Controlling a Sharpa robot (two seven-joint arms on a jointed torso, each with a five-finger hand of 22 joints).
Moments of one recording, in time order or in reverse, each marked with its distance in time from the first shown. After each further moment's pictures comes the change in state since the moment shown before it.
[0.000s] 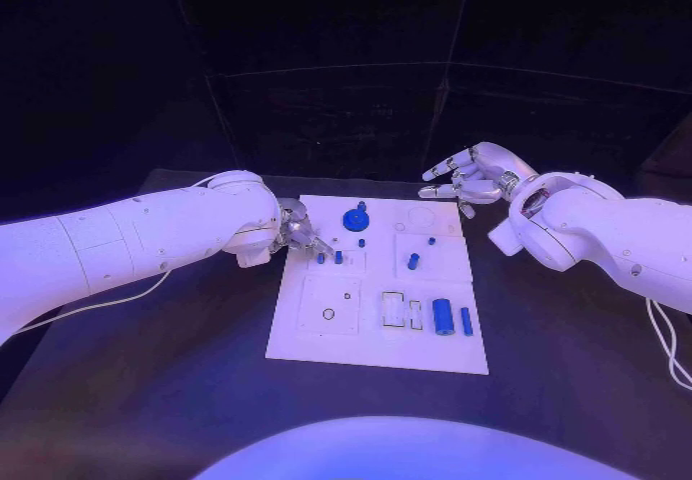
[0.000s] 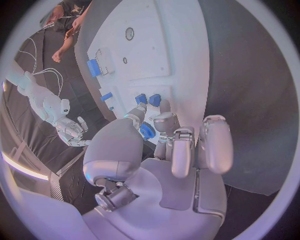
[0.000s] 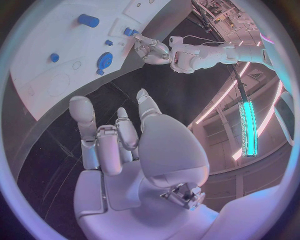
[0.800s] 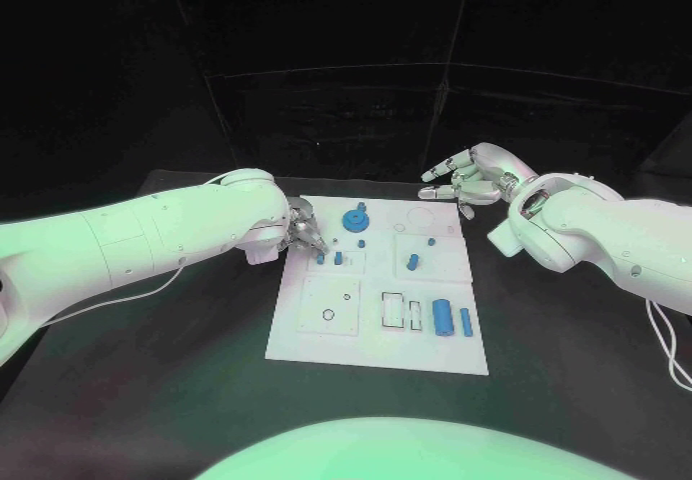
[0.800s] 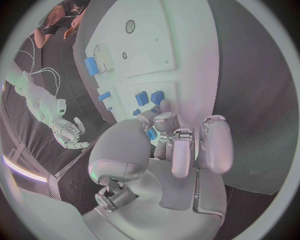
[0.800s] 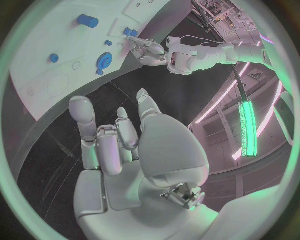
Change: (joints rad) left arm 0.000 0.062 -0.001 -0.069 0.000 0.017 -0.009; left_hand 0.140 0.087 0.189 -0.103 0.000 -0.004 -0.004 -0.004 -0.001 0.000 0.000 0.000 0.000 0.000 0.000 0.000 0.000 0.000 0.000 0.000 0.000 -0.002; right arm 0.000 0.000 0.000 0.003 0.000 -0.002 0.000; right_hand 0.000 0.000 0.000 0.000 0.000 0.000 0.000 0.000 0.000 0.000 0.000 0.000 0.000 0.000 0.000 0.000 0.000 0.000 0.000 0.000 0.000 0.001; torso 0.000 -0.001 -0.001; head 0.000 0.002
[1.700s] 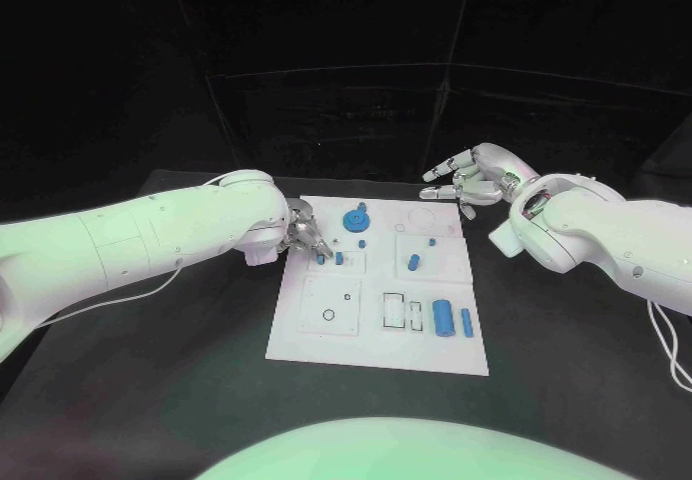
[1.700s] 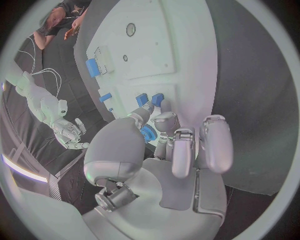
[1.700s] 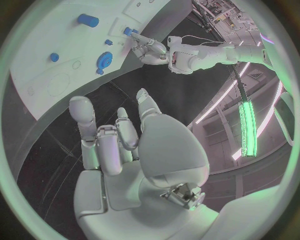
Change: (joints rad) left arm 0.000 -0.014 0.000 0.021 0.000 0.003 0.000; left_hand -0.104 -0.077 -0.019 0.053 0.000 0.001 0.008 -0.019 -0.005 -0.004 0.004 -0.004 -0.001 0.000 0.007 0.000 0.000 0.000 0.000 0.007 0.000 -0.002; right arm 0.000 -0.002 0.000 0.002 0.000 -0.005 0.001; right_hand 0.004 -0.004 0.000 0.000 0.000 0.000 0.000 0.000 0.000 0.000 0.000 0.000 0.000 0.000 0.000 0.000 -0.001 0.000 0.000 0.000 0.000 0.000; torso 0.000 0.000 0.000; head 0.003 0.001
